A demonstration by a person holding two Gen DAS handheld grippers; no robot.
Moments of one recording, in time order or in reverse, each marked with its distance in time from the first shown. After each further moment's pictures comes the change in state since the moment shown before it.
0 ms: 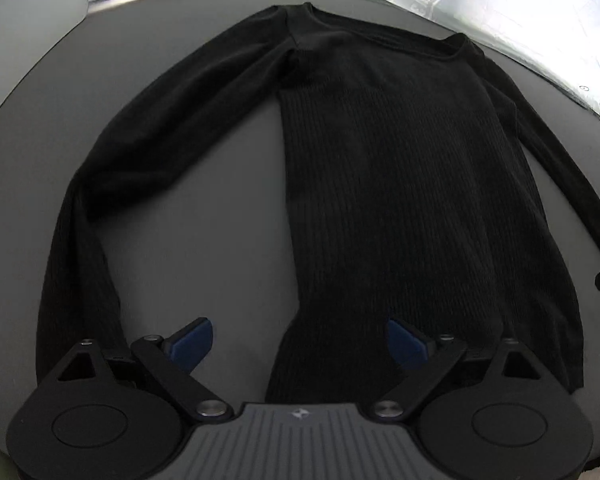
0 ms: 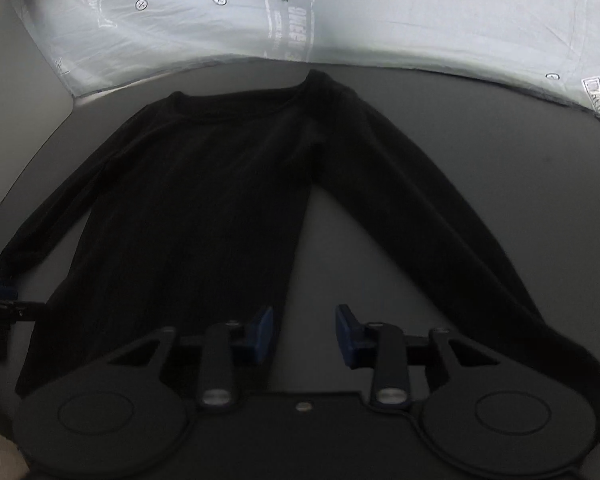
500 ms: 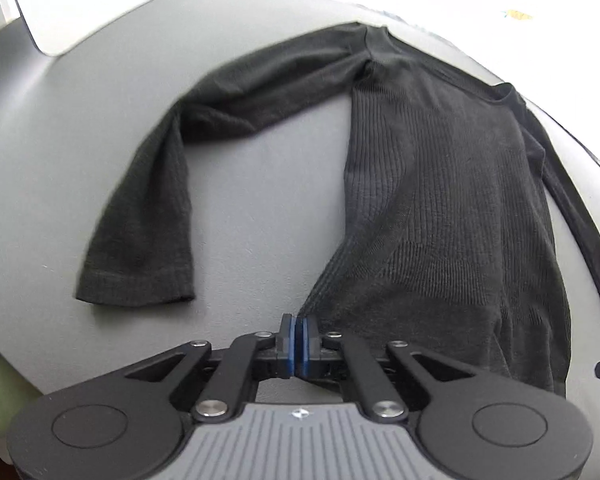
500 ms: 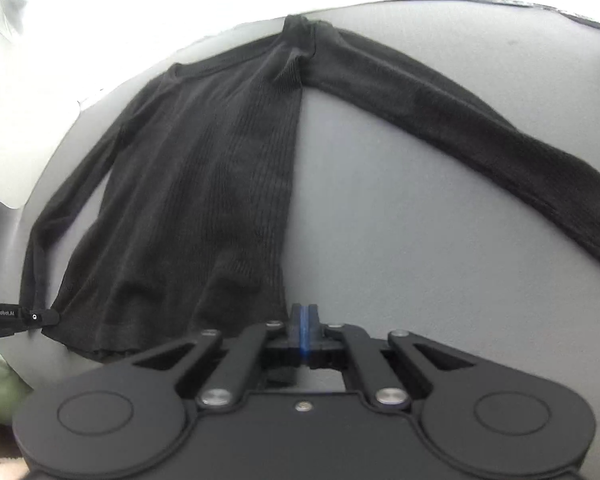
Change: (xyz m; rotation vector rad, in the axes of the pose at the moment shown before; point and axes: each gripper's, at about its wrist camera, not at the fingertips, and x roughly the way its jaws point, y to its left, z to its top) left arm -0.035 0.019 -0.038 -0.213 -0.089 0.043; right arm -0.034 -0.013 -0.068 0.170 -0.030 0.070
